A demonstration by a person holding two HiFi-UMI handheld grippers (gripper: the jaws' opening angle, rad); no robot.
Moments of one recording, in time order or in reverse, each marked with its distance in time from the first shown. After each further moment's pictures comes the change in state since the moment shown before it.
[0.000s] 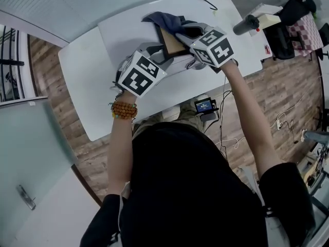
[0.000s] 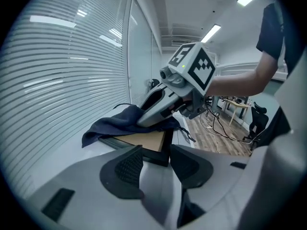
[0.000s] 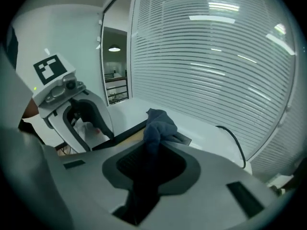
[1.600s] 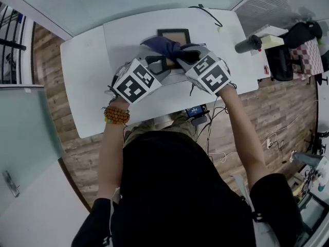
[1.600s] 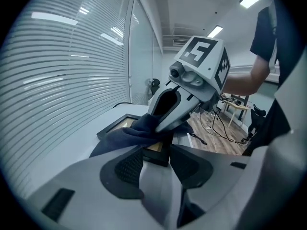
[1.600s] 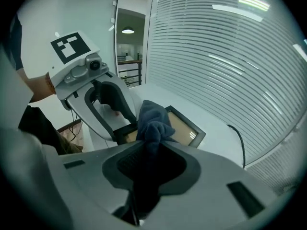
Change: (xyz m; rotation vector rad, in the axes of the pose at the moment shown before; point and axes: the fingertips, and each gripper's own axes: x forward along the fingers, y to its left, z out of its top) left arm 0.000 0.000 0.000 -0.035 0.000 -0.010; right arm -0.012 0.036 -0.022 -0.171 0.198 0.094
